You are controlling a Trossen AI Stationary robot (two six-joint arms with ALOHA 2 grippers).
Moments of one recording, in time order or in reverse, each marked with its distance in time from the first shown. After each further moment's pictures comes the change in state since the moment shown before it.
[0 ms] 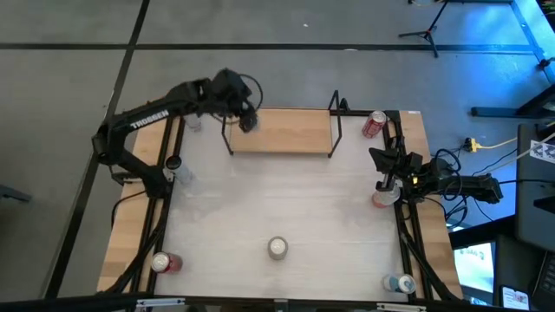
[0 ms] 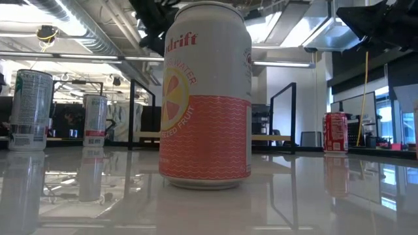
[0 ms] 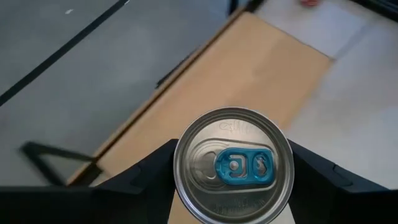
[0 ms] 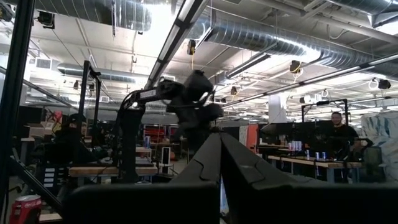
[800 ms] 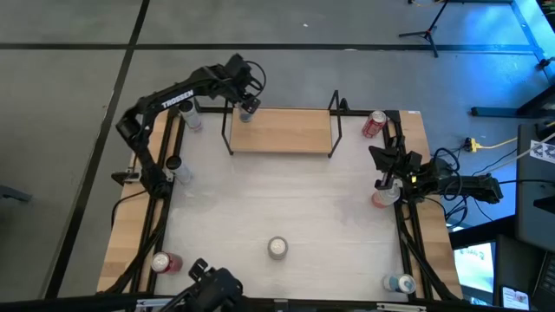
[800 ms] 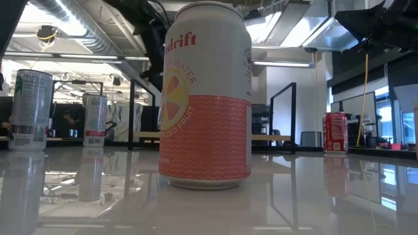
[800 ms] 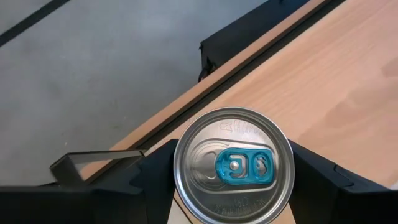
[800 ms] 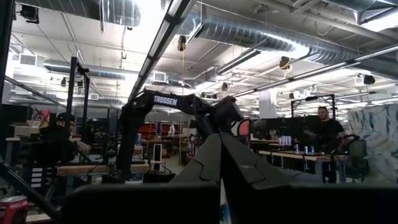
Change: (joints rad) left arm 0.226 0.270 0.059 0.023 0.033 0.004; right arm 0.000 0.000 0.000 -0.010 0.045 -0.001
